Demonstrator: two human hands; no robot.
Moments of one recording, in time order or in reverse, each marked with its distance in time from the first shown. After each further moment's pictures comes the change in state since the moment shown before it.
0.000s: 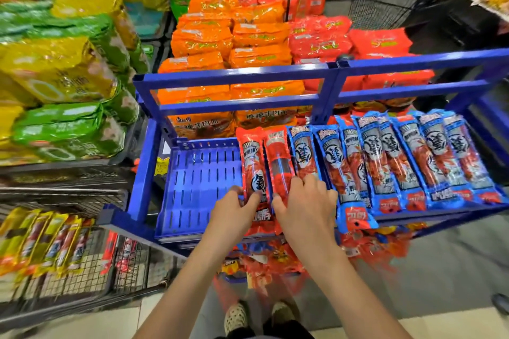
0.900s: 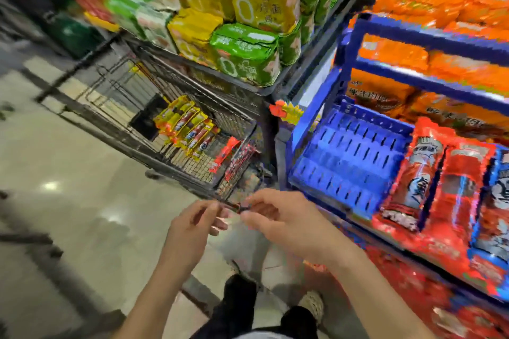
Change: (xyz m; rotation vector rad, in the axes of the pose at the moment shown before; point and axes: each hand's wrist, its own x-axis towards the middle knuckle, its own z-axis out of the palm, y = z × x) left_hand -0.154 -0.178 -0.092 -0.575 0.679 -0.237; right_hand -0.071 -0.140 0.014 0.816 -1.024 -0.800
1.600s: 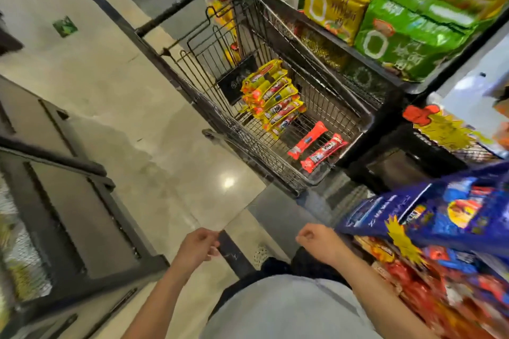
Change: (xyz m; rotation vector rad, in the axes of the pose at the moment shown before) left_hand 0.097 -0.259 -0.291 0.047 0.066 -0.735; right_hand 0.201 0.066 0.271 -0.408 -0.362 0.604
